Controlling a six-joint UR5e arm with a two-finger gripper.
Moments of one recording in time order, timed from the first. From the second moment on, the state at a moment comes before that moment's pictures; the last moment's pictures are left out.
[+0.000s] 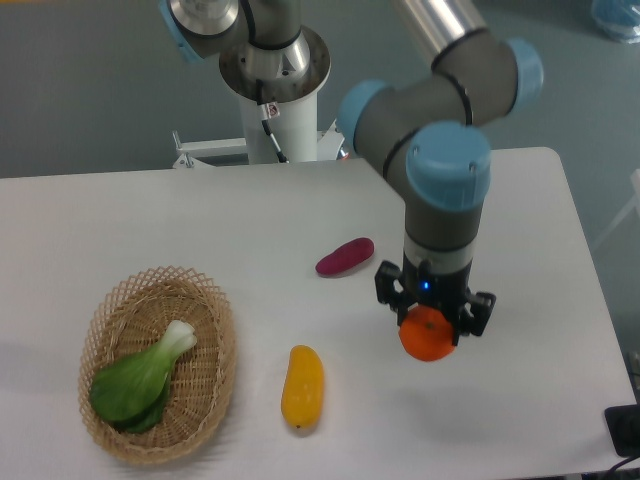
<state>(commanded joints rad) 2.49 -1.92 -1.33 -1.30 1.52 0.97</state>
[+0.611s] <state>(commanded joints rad) 2.49 -1.85 -1.26 -1.58 1.50 0.97</state>
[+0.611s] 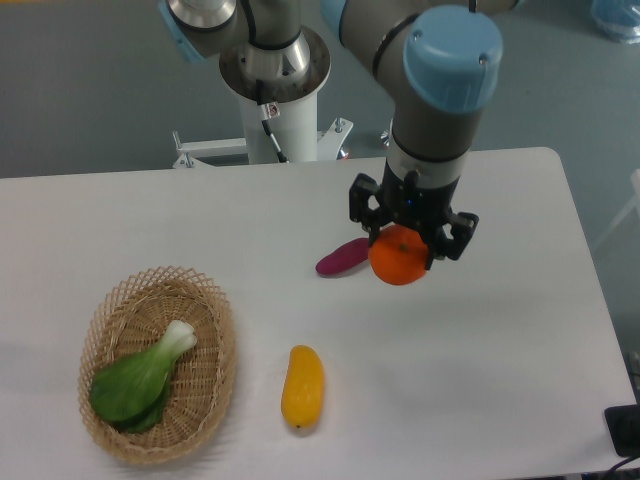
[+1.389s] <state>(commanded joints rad) 2.49 -1.81 -1.26 -1.58 1.50 0.97</state>
